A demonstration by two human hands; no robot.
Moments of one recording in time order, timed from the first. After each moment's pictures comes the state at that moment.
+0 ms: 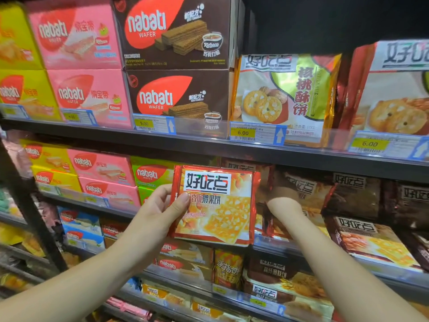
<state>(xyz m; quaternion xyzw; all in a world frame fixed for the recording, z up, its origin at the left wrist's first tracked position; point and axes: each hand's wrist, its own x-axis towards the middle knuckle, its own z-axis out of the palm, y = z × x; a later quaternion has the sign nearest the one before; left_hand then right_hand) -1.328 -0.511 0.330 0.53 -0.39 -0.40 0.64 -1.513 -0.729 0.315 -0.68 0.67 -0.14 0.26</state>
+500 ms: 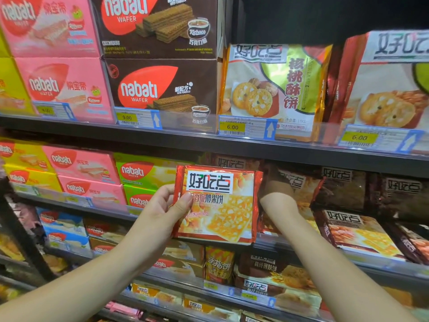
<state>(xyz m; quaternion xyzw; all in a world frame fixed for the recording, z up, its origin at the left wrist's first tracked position) -1.340 -0.533 0.318 0.53 -0.39 -0.42 0.63 -1.520 -0.723 0.312 -0.68 0.69 -0.07 0.24</state>
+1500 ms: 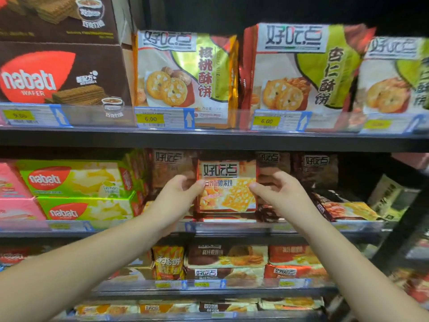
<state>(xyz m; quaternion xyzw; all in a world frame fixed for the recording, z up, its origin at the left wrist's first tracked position) -1.446 -0.634 0.316 0.58 -0.50 -0.40 0.50 -1.686 -0.678 0.316 -0.67 0.48 -0.43 0.36</state>
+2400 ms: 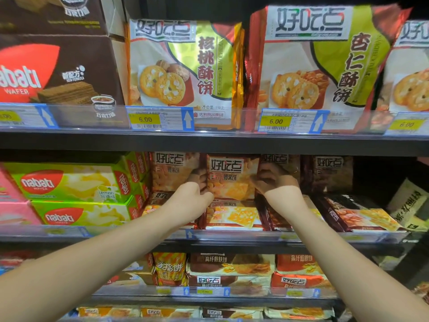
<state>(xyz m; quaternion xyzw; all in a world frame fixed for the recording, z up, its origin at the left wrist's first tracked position) -1.449 -0.680 0.305 0.71 -0.58 -0.29 0.29 -1.663 -0.750 0.301 -0.67 0.57 -0.39 0.28</state>
